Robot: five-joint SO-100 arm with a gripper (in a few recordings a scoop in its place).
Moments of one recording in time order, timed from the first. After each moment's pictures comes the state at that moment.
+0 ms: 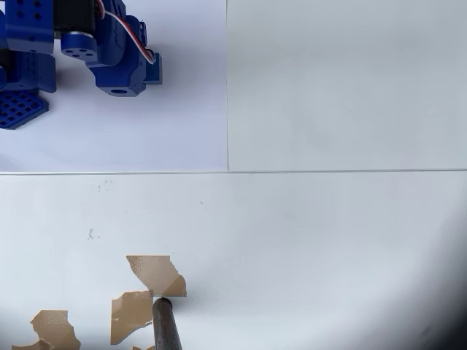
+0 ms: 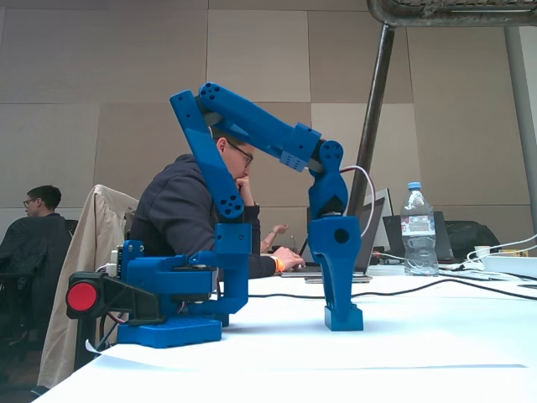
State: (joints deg) arm -6.9 115.9 145.0 54.8 -80.6
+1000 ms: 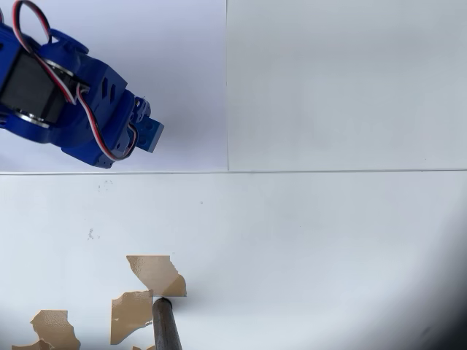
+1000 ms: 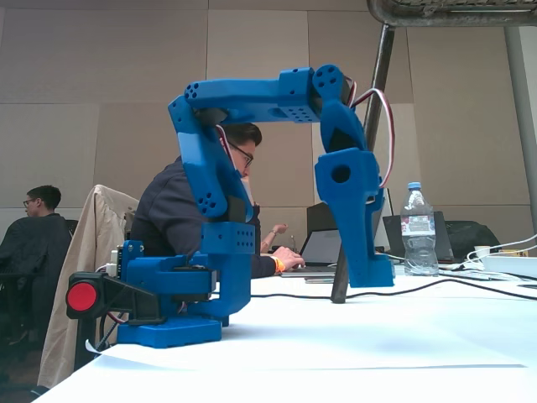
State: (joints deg) arm 27.3 115.1 124.5 71.2 -85.3
